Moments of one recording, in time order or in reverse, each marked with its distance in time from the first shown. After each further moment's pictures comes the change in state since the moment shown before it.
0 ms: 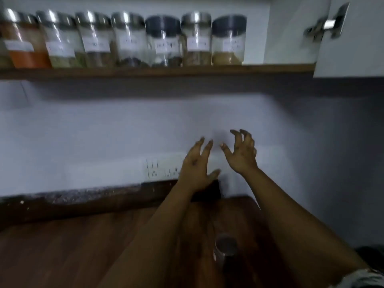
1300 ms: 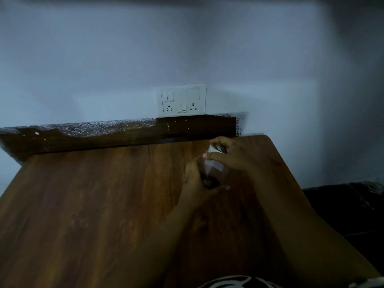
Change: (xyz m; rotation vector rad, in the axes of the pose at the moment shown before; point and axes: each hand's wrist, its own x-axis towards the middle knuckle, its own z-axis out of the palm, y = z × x) left_hand -0.215 -0.033 0.041 -0.471 -0.118 -0.539; right_hand -0.158 -0.027 0.079 0.356 -0.738 0.195
